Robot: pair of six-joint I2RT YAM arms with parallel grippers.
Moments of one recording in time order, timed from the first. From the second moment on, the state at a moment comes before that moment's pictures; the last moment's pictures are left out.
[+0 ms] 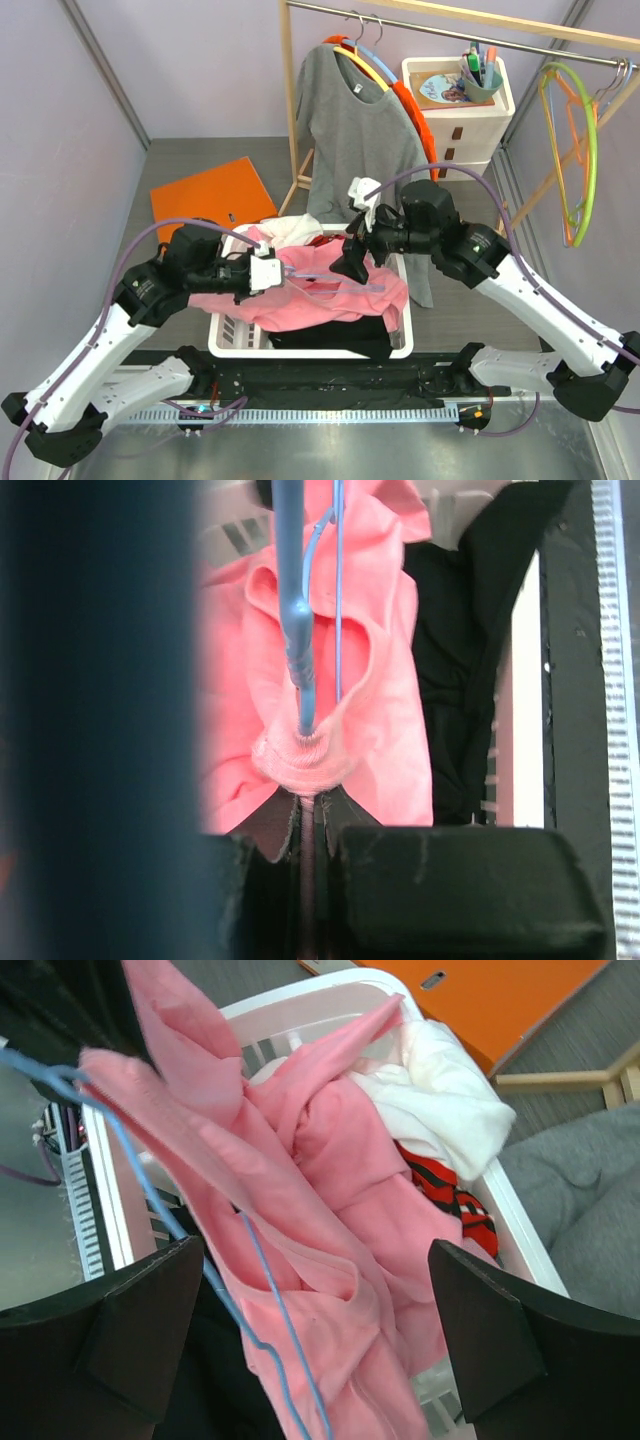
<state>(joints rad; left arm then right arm) -0.71 0.84 1.11 -0.83 0.54 0.62 0.79 1.12 1.26 -0.56 -0.41 -0.15</state>
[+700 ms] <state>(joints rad) -0.71 0.83 1.11 -0.89 0.60 0.73 0.80 1.27 1.22 -0.74 -0.26 -0.13</state>
